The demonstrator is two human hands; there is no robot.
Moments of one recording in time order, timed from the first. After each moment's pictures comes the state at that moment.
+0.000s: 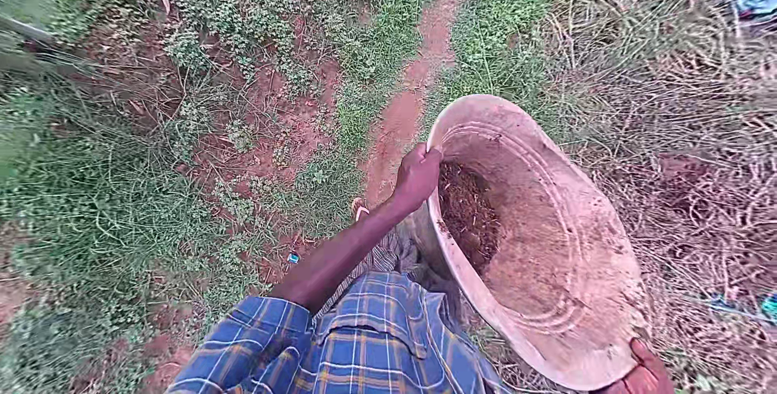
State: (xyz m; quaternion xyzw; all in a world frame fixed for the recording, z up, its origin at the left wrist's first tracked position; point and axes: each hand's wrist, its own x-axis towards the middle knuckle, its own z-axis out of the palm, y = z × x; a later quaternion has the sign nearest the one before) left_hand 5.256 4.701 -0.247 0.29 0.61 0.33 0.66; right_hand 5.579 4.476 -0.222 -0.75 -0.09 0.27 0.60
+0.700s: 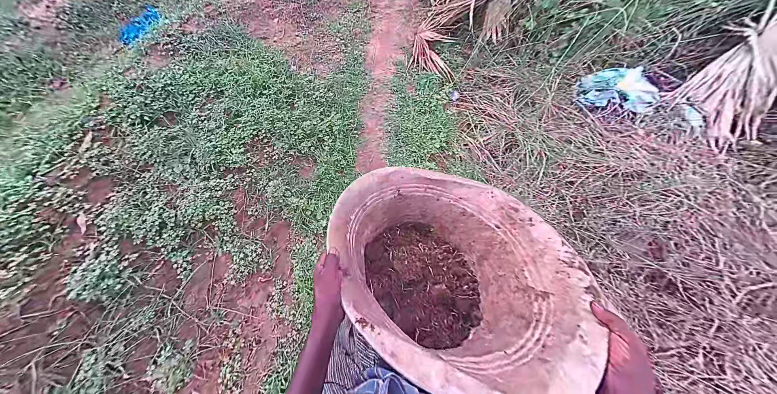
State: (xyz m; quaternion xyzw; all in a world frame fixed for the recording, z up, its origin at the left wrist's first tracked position) left_hand 5.249 5.140 -0.289 0.11 0.63 0.49 0.60; right_hand 5.632 5.025 -0.246 -0.71 -0.11 0.31 0.63
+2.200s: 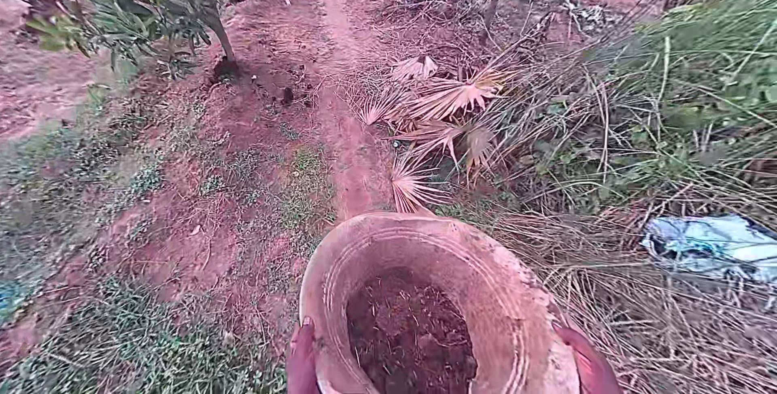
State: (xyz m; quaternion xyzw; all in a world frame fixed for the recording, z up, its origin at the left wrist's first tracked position) left_hand 5.488 6.442 -0.303 0.19 0.63 0.46 0.59; right_hand 5.859 6.286 -0.311 -0.70 0.00 0.27 0.66
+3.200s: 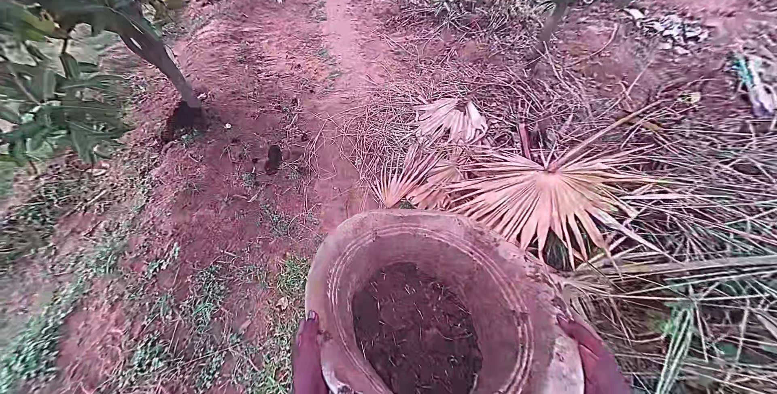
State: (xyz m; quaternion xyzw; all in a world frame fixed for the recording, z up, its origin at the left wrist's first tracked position) left_hand 5.766 7.351 -0.347 0.16 0.65 0.43 0.61; right_hand 6.137 7.198 -0.344 -0.67 0.00 0.28 0.68
